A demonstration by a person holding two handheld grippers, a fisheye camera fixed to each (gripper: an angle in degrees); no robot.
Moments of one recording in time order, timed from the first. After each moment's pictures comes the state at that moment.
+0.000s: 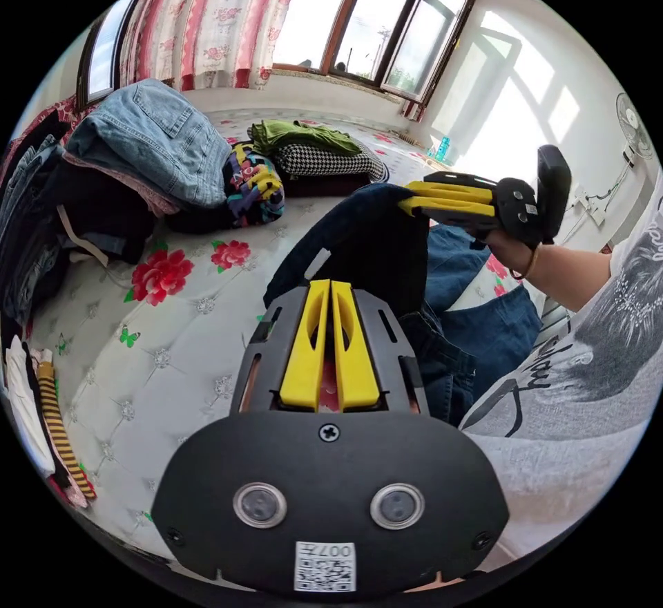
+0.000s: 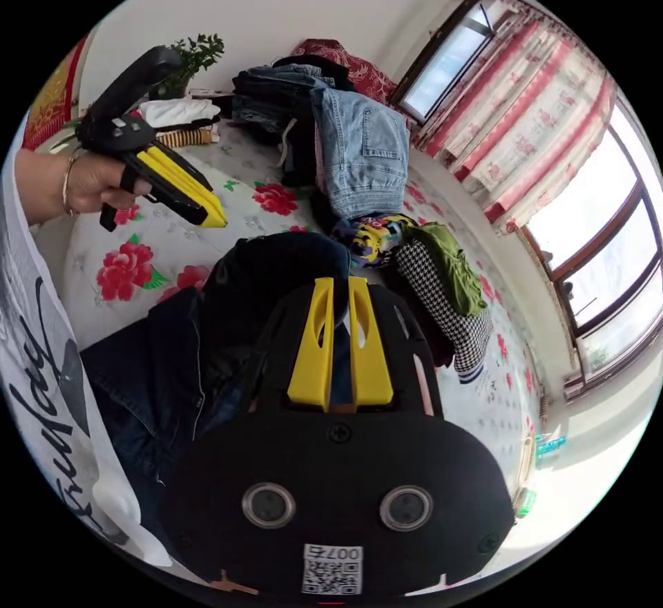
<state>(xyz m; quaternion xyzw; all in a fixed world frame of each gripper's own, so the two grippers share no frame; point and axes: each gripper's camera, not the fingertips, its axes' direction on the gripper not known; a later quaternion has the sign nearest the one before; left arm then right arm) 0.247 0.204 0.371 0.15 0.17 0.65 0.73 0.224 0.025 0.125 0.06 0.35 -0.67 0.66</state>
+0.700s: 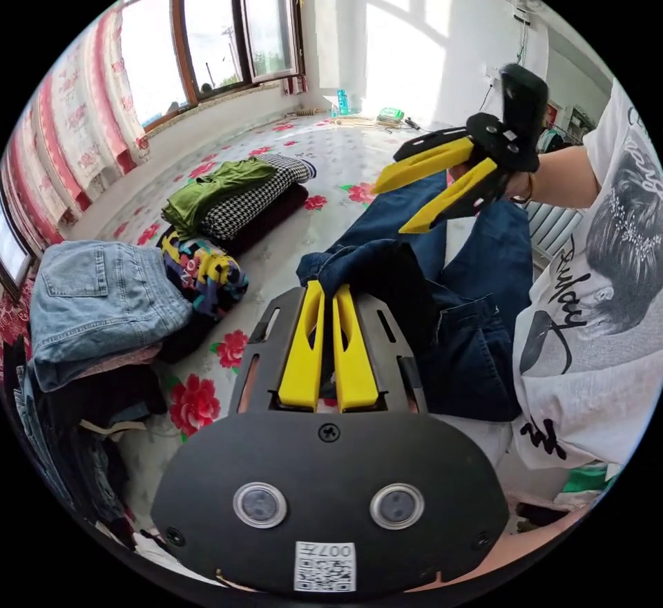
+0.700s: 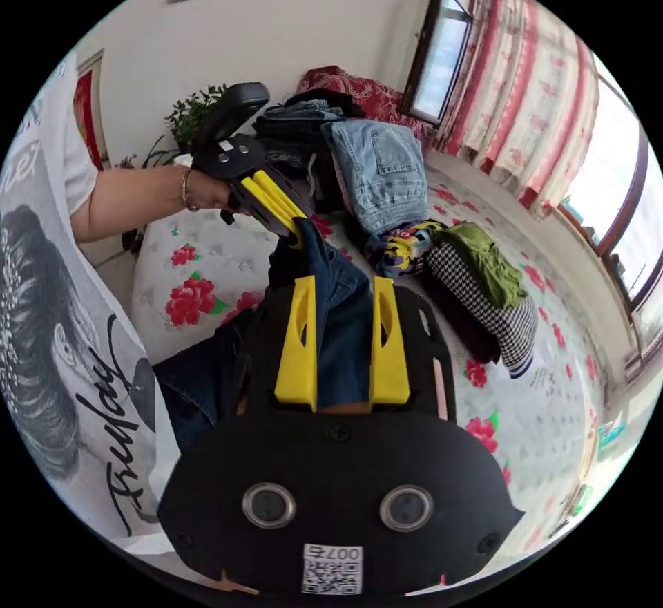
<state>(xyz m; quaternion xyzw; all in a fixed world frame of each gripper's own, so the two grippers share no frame) 0.319 0.241 0.333 0.15 0.12 0.84 0.51 0.194 0.063 0.087 0.02 0.22 -0.64 0.73</state>
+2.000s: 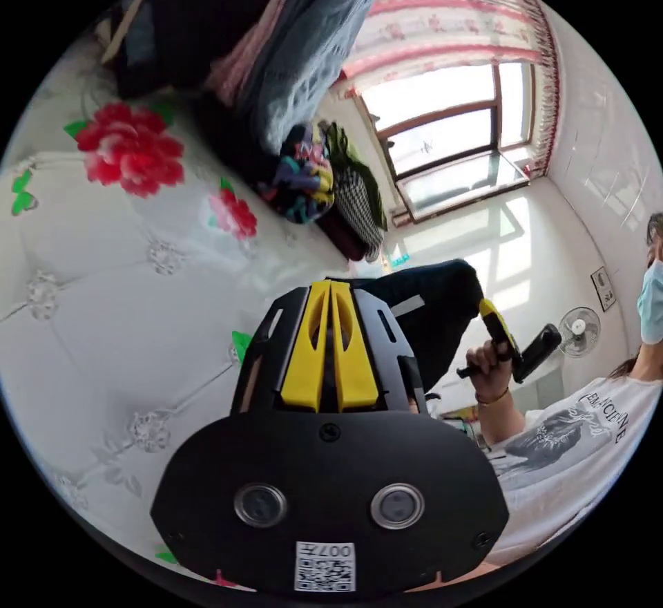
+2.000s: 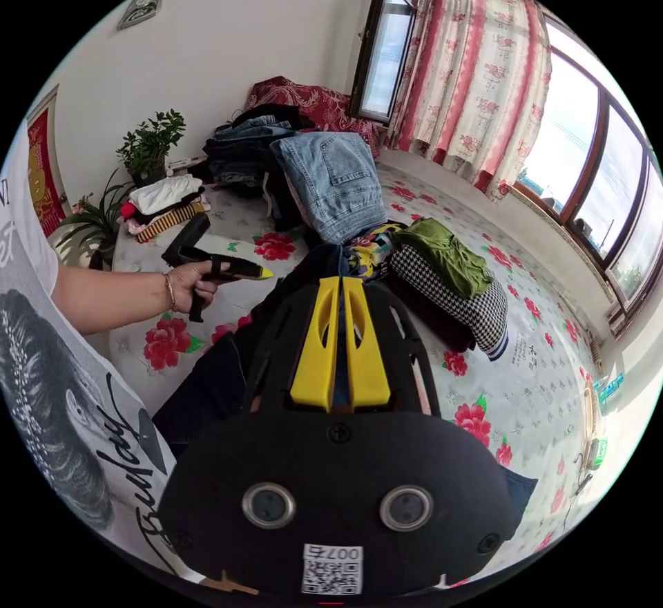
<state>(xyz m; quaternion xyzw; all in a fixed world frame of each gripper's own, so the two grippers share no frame) 0.240 -0.061 0.362 0.02 0.46 0.39 0.80 0.177 0.051 0.064 0.10 0.26 -0.59 0.76</state>
